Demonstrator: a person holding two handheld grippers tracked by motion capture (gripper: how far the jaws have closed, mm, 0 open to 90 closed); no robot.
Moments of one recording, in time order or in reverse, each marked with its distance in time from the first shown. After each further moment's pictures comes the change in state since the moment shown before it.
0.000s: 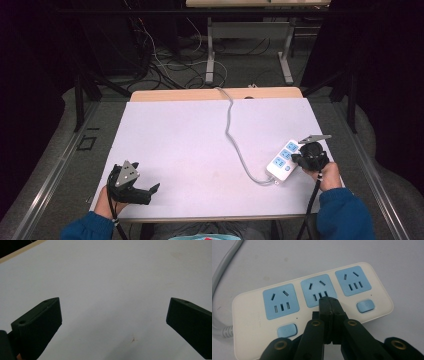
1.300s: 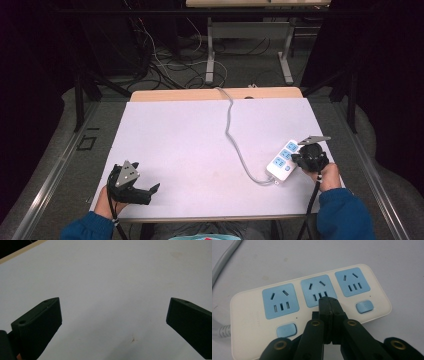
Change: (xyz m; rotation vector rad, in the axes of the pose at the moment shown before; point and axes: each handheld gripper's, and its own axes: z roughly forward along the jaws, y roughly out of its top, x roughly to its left) left arm -0.001 0.000 0.000 0.000 -0.004 -0.003; right arm 0.004 -0.002 0.000 -0.015 -0.023 -0.013
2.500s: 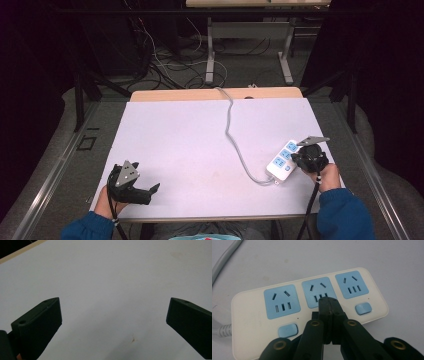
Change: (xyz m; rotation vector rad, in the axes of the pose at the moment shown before) left arm 0.000 0.000 0.001 -0.004 0.003 0.002; right arm 0.005 0.001 -0.003 -0.015 -0.029 -0.034
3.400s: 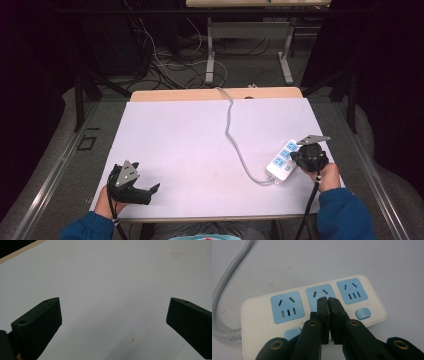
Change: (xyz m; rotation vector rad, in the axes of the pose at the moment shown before) left arm 0.000 0.000 0.000 -0.001 -0.003 0.000; right arm 0.003 0.005 -0.007 -0.025 0.001 -0.001
